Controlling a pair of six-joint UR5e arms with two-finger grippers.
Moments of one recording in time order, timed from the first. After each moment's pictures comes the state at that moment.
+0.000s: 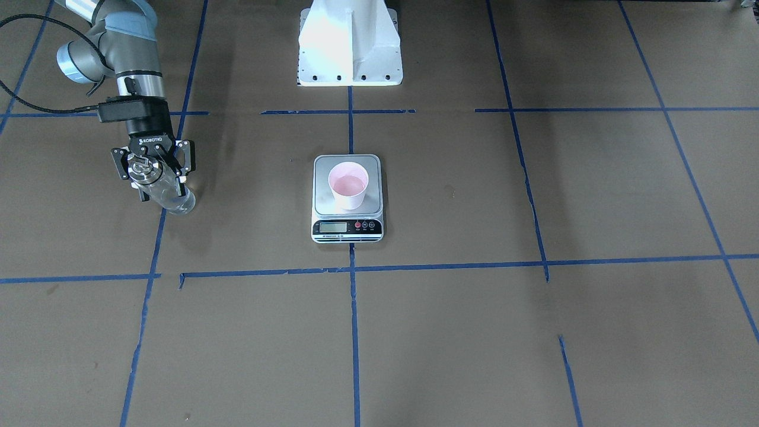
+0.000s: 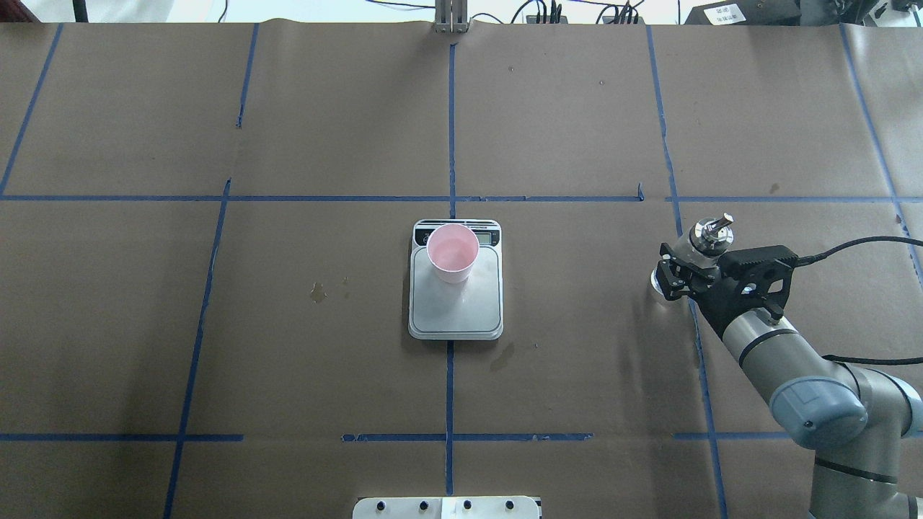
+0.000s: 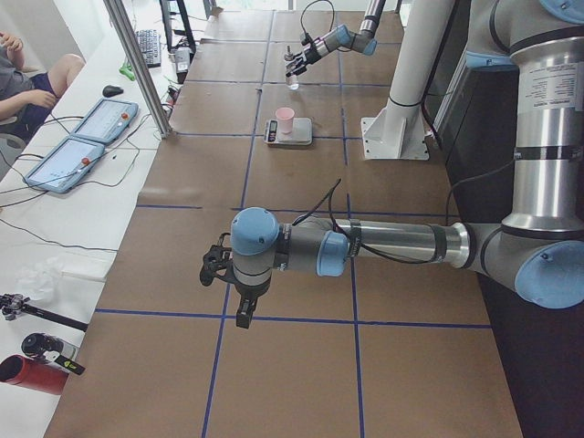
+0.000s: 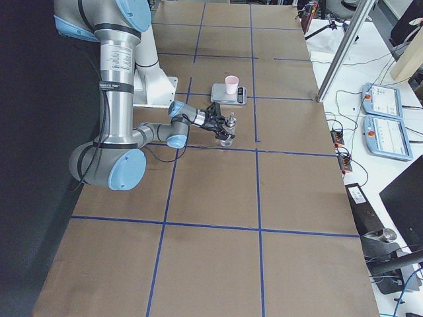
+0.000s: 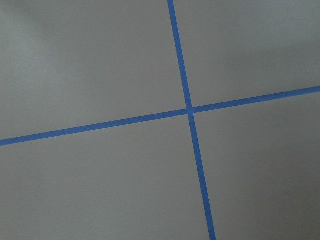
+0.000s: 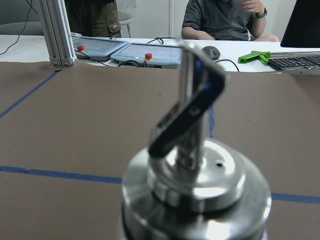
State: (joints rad) left arm -1.63 -1.50 -1.69 -1.66 -2.33 0.11; right arm 0.31 -1.64 1.80 -0.60 0.84 1.13
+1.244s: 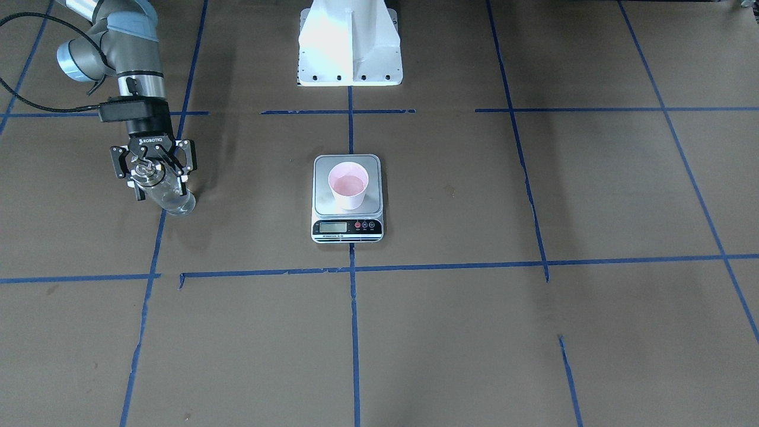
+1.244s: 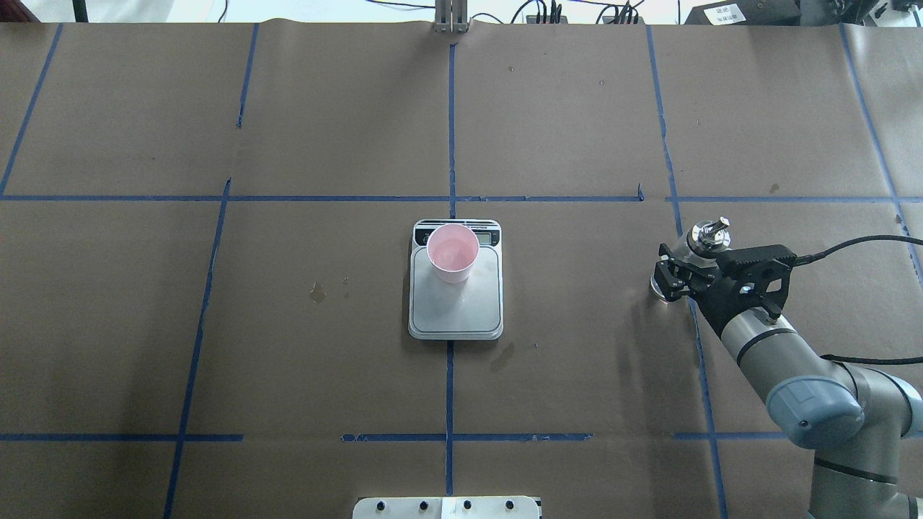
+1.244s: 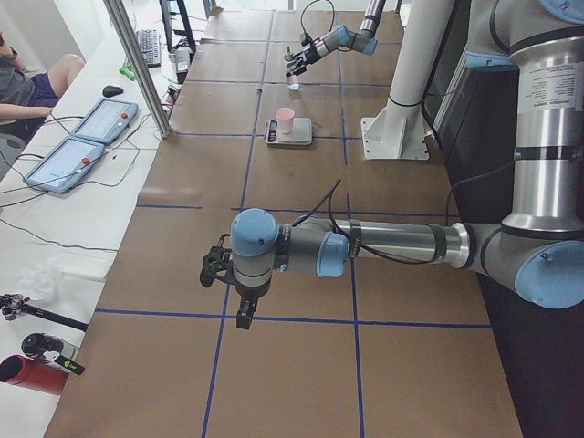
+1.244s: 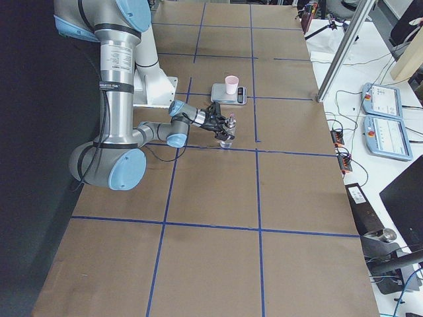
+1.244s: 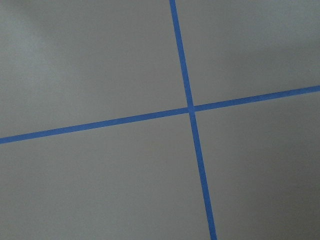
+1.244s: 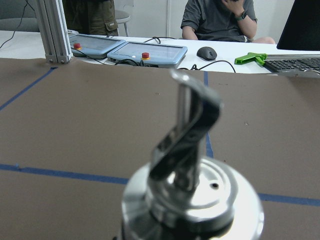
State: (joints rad) left arm -1.63 -1.50 -1.68 -1.66 -2.33 0.11; right arm 0.31 -1.64 1.81 -0.64 0.83 1.13
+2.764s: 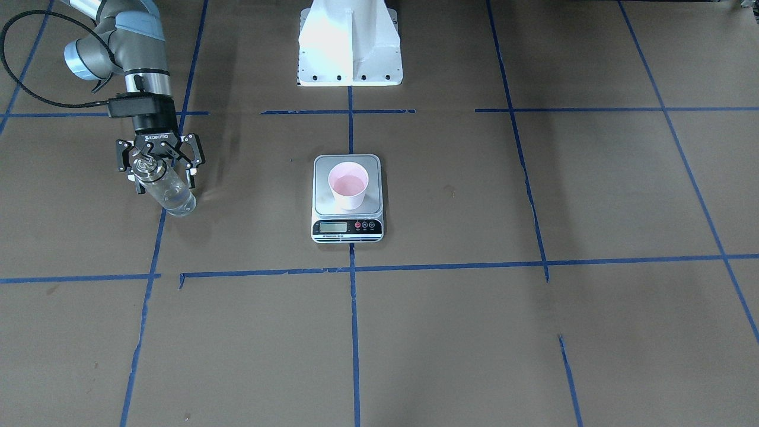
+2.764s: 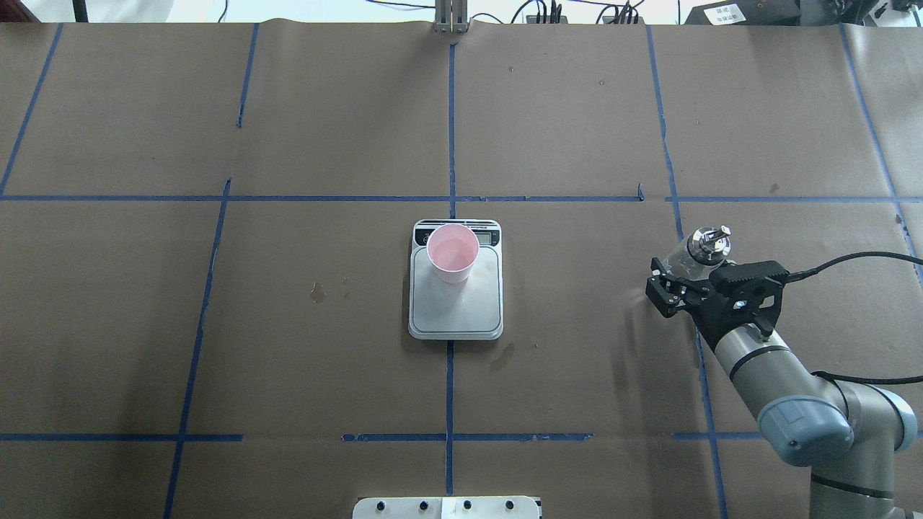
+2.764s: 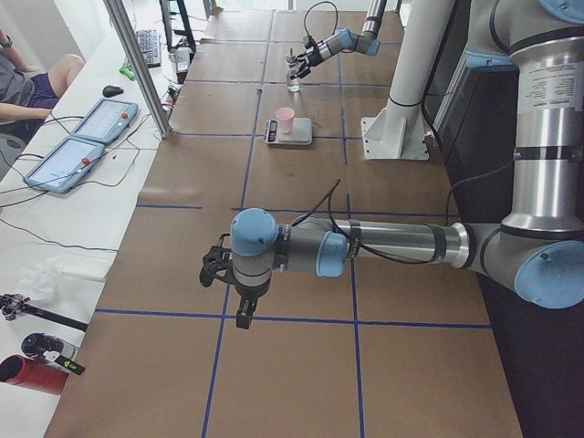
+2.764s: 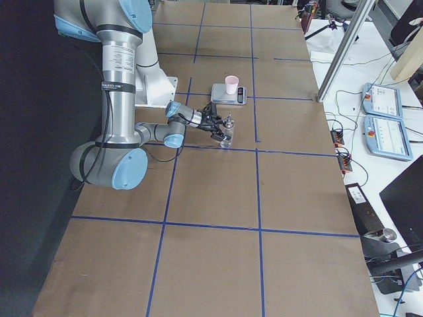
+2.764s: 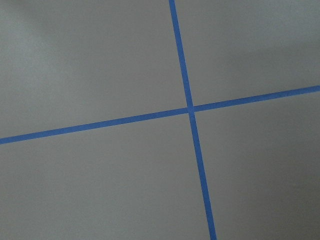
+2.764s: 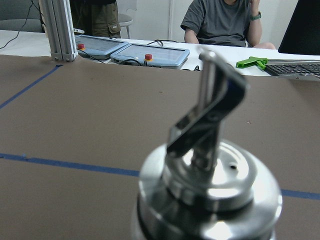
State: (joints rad) left arm -1.62 -1.51 -1.68 -1.66 -2.33 0.11; right arm 0.25 -1.64 1.80 -0.64 0.76 1.13
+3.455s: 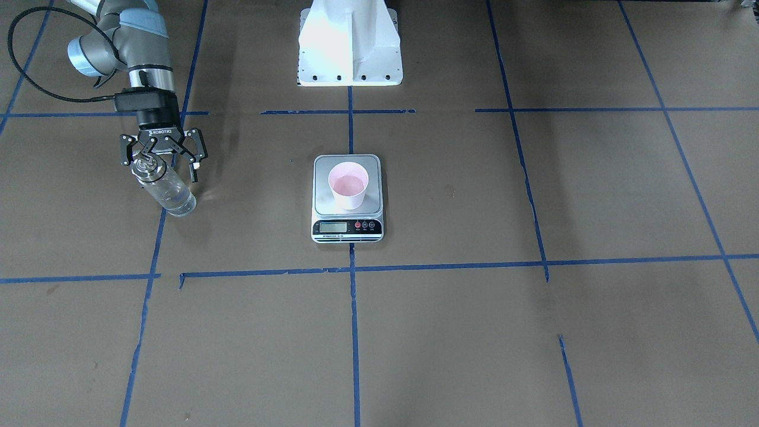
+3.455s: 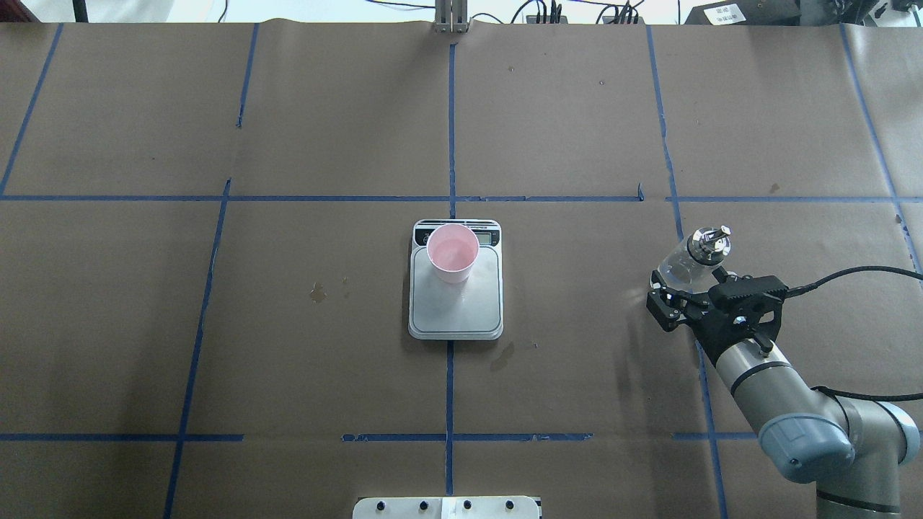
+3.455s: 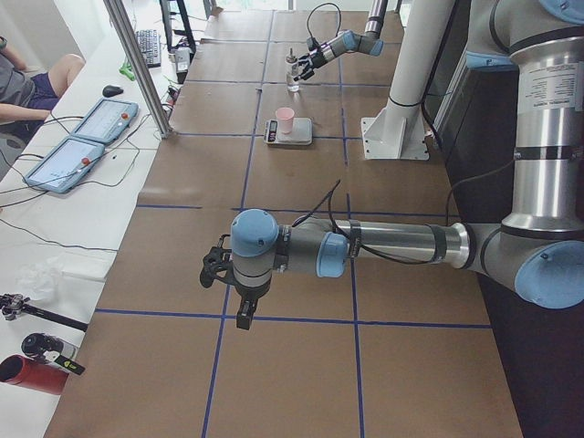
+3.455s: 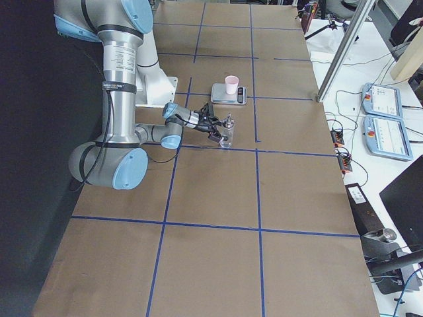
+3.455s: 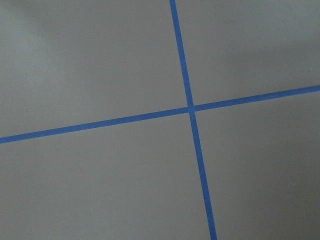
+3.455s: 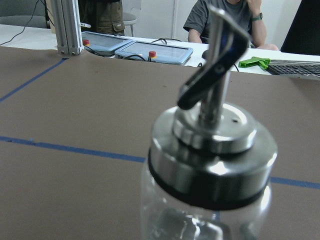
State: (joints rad) left arm -1.62 -1.50 -1.68 -1.65 -2.33 0.11; right arm 0.21 -1.66 1.80 -0.63 0.72 1.13
